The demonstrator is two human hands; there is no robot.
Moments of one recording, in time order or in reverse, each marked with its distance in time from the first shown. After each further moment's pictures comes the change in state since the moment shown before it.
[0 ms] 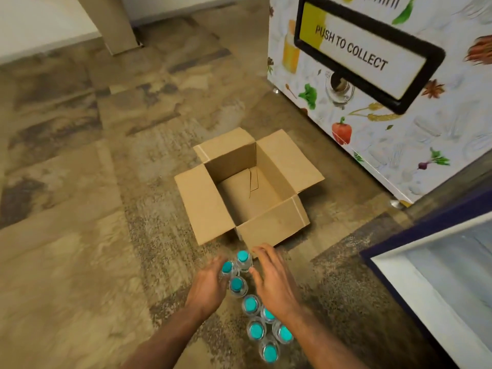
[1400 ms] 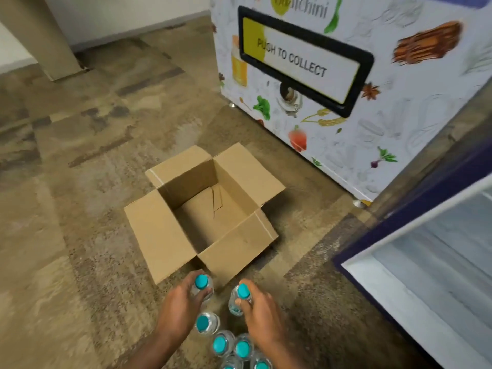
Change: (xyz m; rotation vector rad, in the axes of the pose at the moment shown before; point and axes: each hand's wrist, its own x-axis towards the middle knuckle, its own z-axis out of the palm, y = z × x) left_hand 0.040 0.042 0.002 -0.145 0.038 -0.048; right_hand 0.001 0.049 0.010 0.162 -0.086 0.496
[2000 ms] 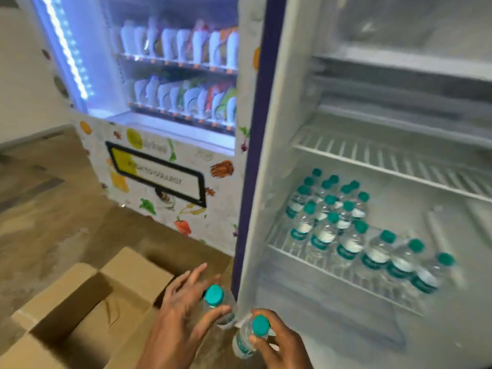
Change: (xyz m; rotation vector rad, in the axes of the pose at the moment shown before) left_hand -0.112 0.345 -0.050 -0.116 -0.071 0.936; right_hand -0.201 0.044 -0.285 0.500 0.477 -0.022
